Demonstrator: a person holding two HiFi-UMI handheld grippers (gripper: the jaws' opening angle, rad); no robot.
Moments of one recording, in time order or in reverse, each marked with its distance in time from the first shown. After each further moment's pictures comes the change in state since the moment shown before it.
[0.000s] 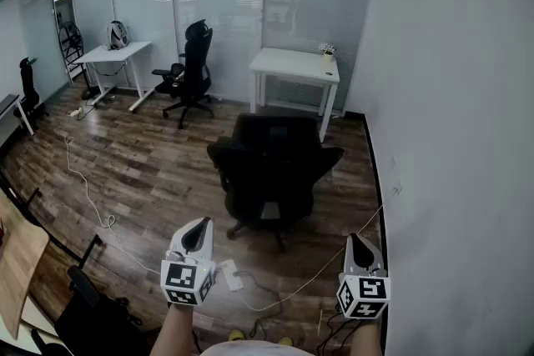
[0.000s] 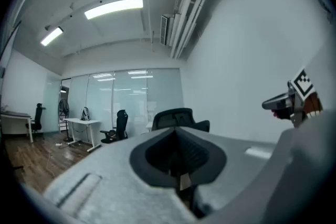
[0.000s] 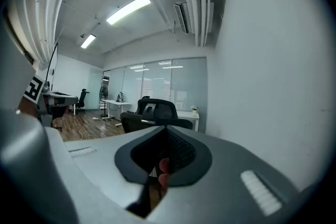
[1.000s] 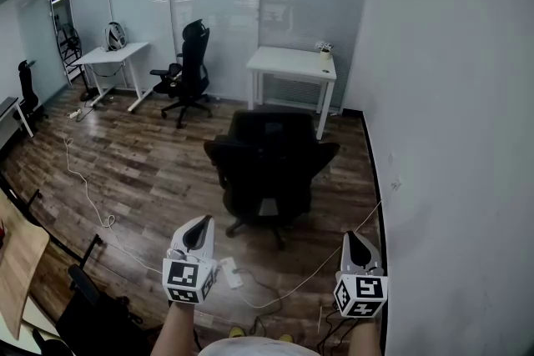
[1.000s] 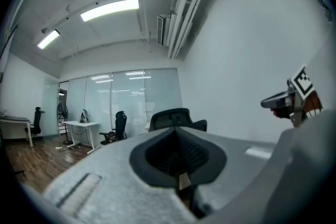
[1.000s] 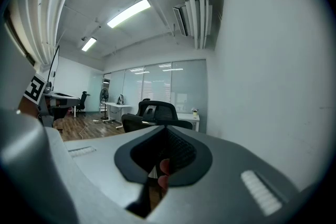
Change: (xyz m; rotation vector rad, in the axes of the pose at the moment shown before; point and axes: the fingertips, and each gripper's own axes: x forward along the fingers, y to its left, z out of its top) left arm -0.011 -0.020 0.004 0.027 0.004 -0.008; right arm -0.019 -0.001 -0.002 0.003 -0.028 0.010
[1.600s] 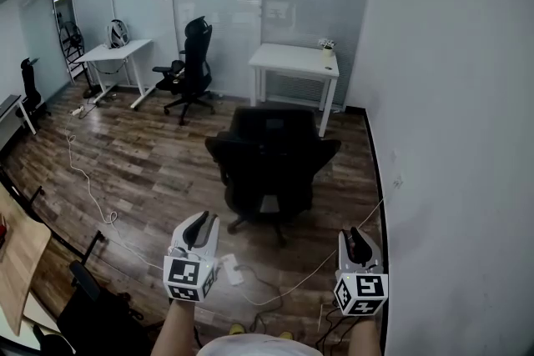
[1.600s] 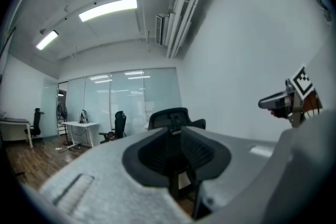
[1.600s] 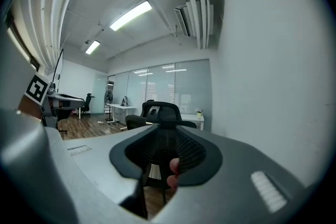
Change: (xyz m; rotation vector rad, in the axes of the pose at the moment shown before) left arm 0.001 -0.010 -0.002 0.010 0.011 -0.008; right arm 0.002 -0.001 -0.004 0.008 -0.012 0.048
